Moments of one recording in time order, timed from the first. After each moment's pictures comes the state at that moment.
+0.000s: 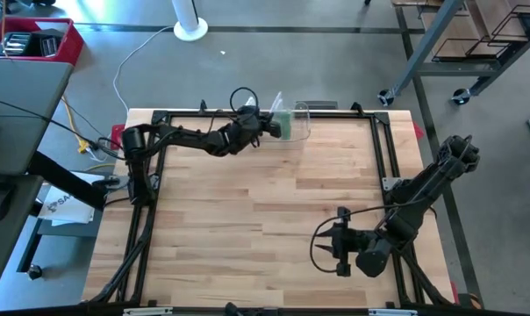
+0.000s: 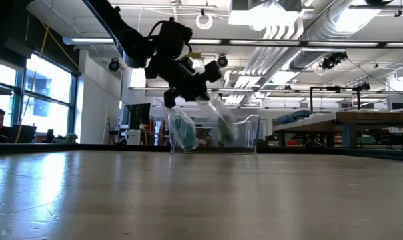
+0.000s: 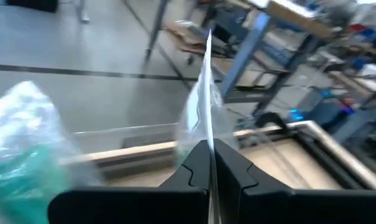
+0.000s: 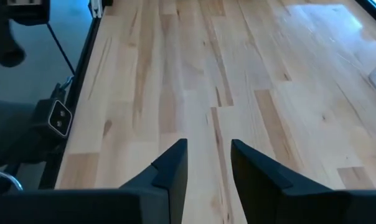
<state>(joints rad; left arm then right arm) 0.37 1.88 1.08 0.55 -0.54 -0.56 0.81 1.38 1.02 -0.49 0.69 0.61</state>
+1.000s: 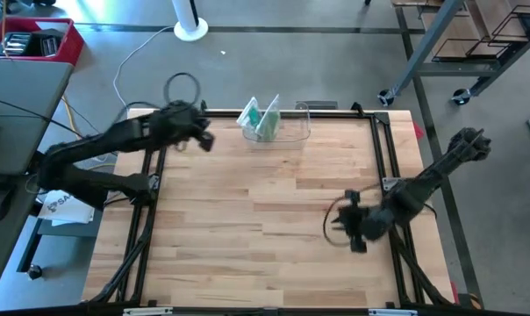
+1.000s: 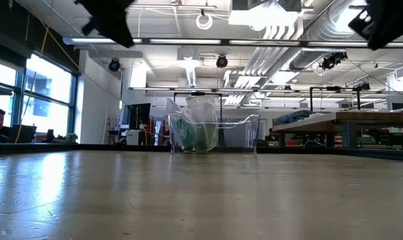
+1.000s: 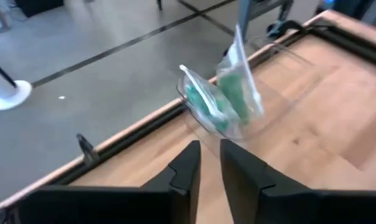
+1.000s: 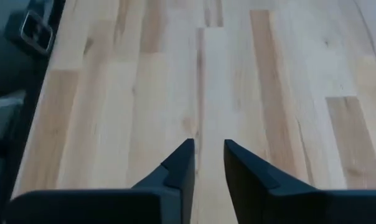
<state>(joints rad) 0.31 1.01 1.08 -0.71 -0.51 -0.34 0.66 1.12 0.82 -0.66 0.36 0.54</state>
